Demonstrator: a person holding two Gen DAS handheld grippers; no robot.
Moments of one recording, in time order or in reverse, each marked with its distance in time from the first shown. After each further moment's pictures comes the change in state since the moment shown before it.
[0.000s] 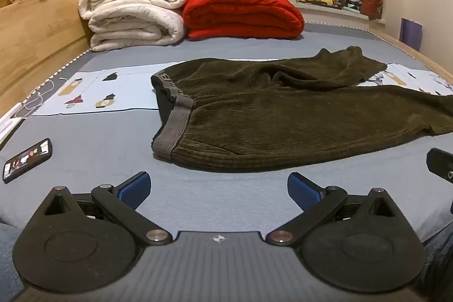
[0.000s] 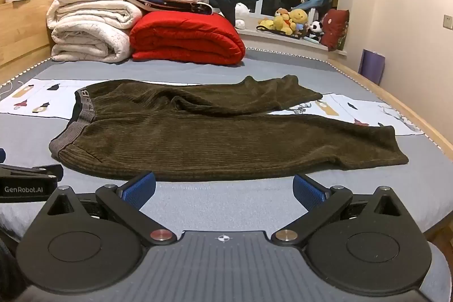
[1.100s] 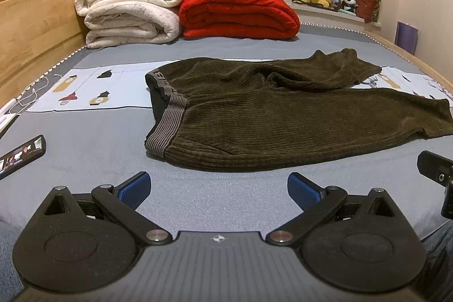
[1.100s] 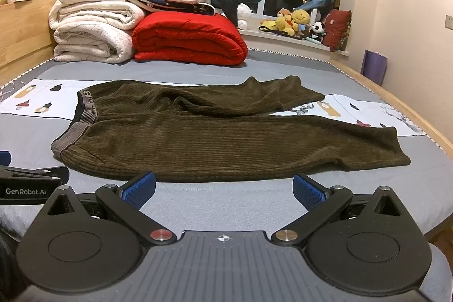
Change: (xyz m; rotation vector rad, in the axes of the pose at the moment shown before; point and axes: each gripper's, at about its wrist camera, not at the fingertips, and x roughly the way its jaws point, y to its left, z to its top) left arm -0.001 -0.001 -0.003 -0.009 0.011 -0.030; right arm -0.002 0.014 0.003 -0.007 -0.010 0.020
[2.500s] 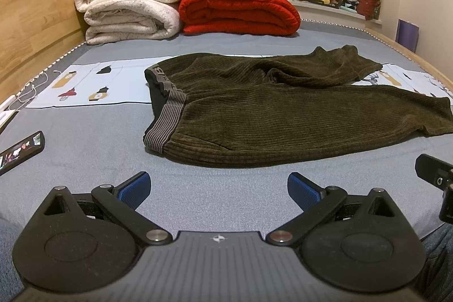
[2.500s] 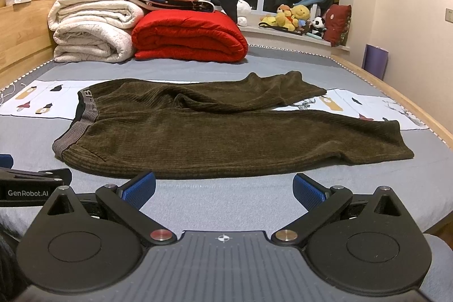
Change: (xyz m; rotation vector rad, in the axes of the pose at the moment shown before) left arm 0.004 -0.001 0.000 -0.003 0.020 0.001; right arm 0.002 0.004 -0.004 0.014 0.013 0.026
